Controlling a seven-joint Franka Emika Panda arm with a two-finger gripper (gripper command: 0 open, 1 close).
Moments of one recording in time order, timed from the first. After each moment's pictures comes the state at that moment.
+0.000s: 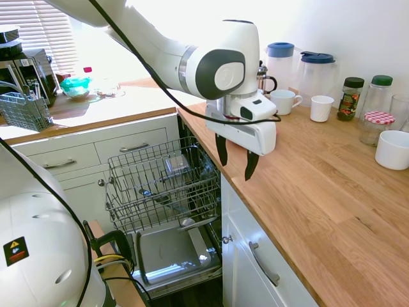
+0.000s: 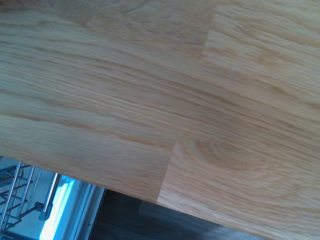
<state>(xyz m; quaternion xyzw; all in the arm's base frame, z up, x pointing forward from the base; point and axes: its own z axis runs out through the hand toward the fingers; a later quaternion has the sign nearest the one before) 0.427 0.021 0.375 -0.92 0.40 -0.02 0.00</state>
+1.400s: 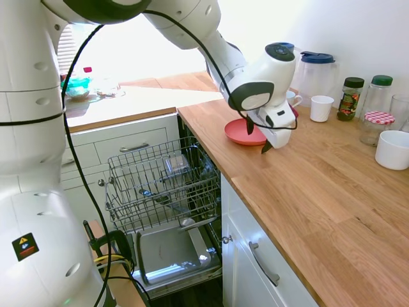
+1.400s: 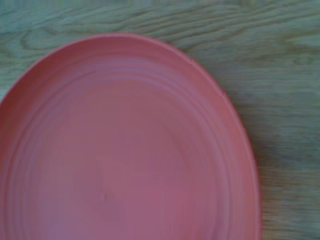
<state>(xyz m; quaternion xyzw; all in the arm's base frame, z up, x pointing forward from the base) 0.586 0.060 0.333 -0.84 0.49 -0.04 0.22</state>
